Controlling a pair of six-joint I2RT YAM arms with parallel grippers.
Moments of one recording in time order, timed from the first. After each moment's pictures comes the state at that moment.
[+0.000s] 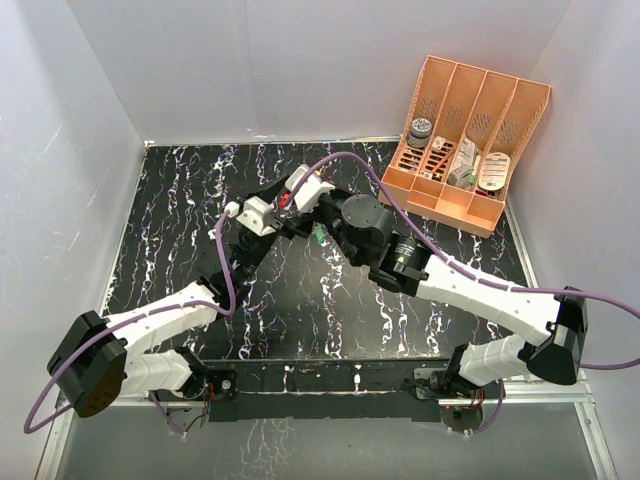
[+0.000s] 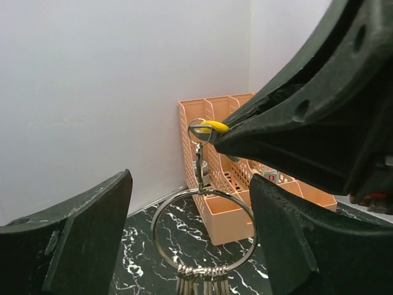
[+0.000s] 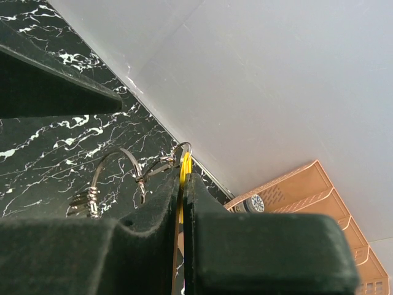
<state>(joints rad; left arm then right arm) -0.77 1.18 0.60 1.07 -0.08 0.11 1.05 1.33 1.26 0.08 0.58 -0.70</state>
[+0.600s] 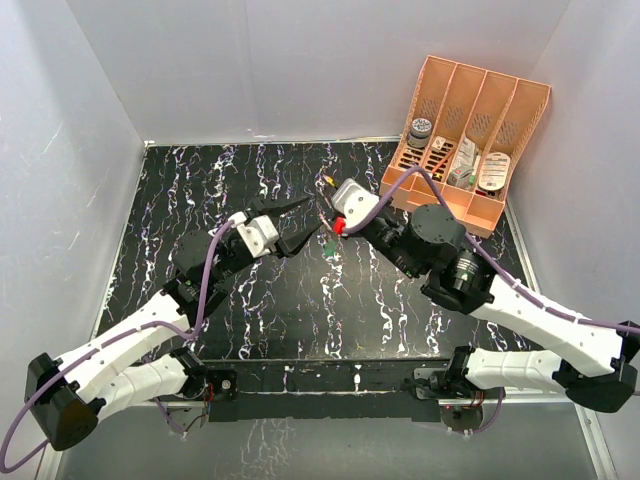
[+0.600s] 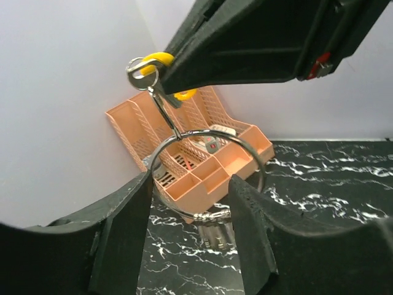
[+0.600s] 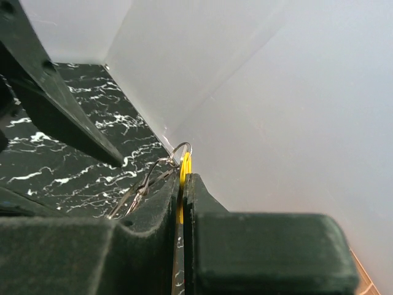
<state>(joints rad) -0.77 0.94 0.71 0.58 0.30 0.27 1.05 1.07 1.21 0.00 0.30 -0.69</state>
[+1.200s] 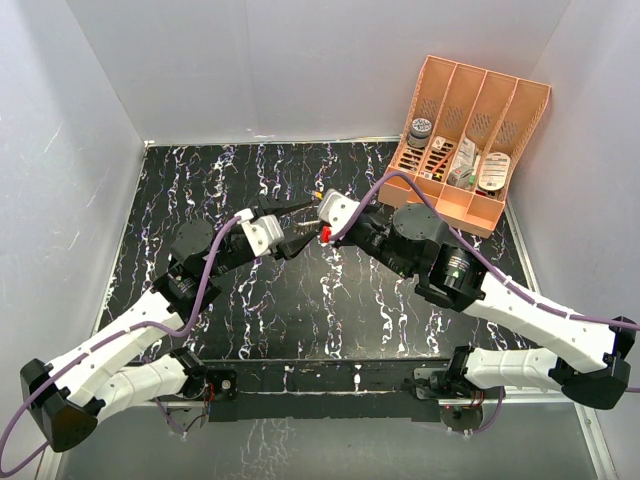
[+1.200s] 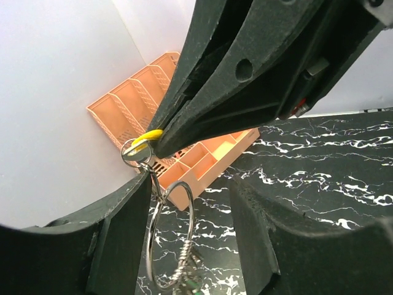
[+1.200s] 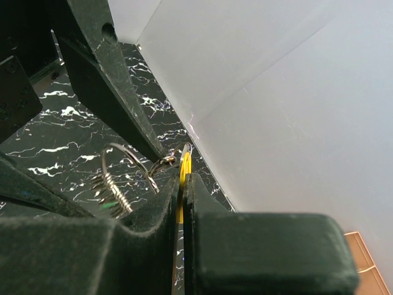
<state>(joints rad) -0.77 0.93 0.84 0.31 0.40 0.34 1.05 1.09 1.21 -0.09 0.20 -0.67</state>
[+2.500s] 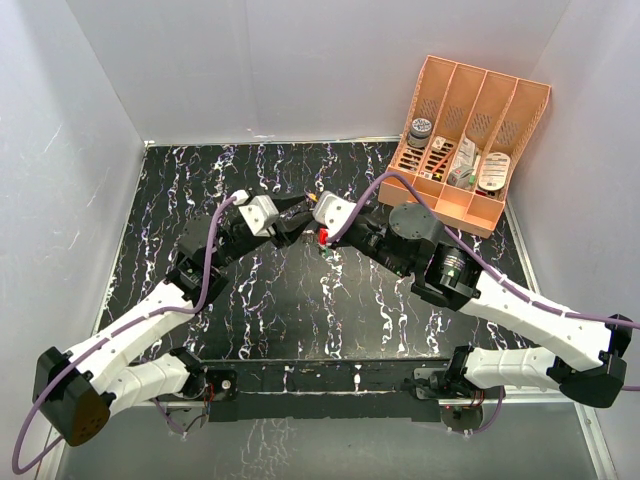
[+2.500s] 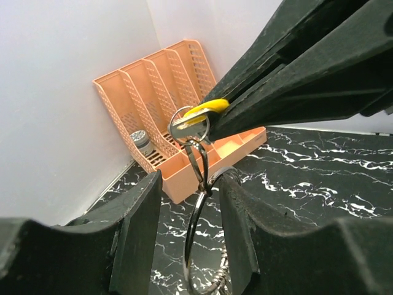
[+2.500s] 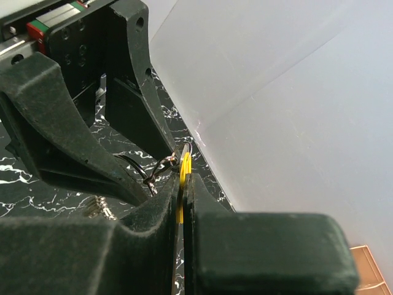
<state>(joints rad) -0.67 1.01 0.77 0.49 0.39 0.17 1.05 1.10 1.21 -0.07 0.16 -0.67</state>
